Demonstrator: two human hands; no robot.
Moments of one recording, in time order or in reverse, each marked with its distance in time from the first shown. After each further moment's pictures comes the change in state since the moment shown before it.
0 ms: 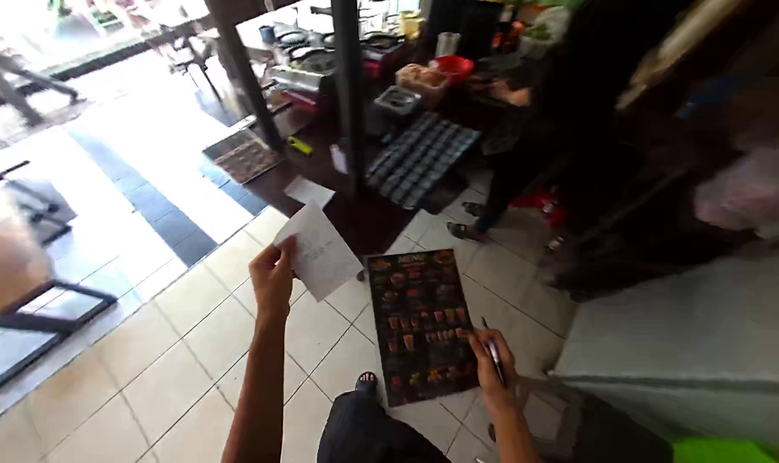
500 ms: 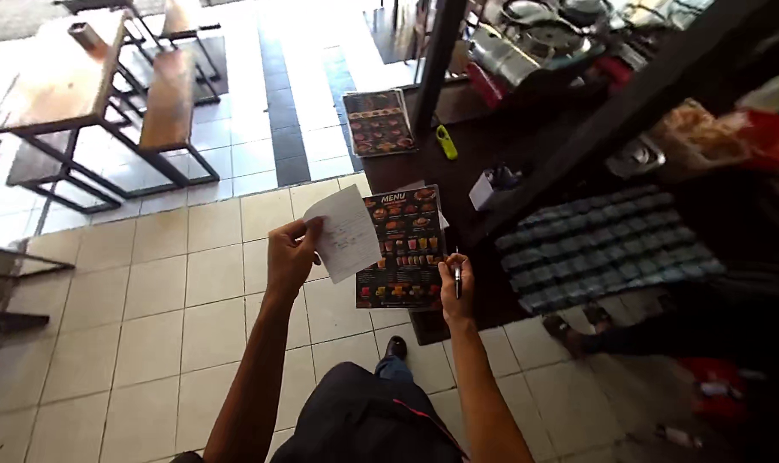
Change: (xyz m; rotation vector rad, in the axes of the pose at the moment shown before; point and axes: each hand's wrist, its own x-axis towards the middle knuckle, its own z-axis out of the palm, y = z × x) left_hand 0.127 -0.008 -0.046 0.170 0.430 -0.105; right_hand 0.279 -0.012 0.371 0.131 -0.639 -0.036
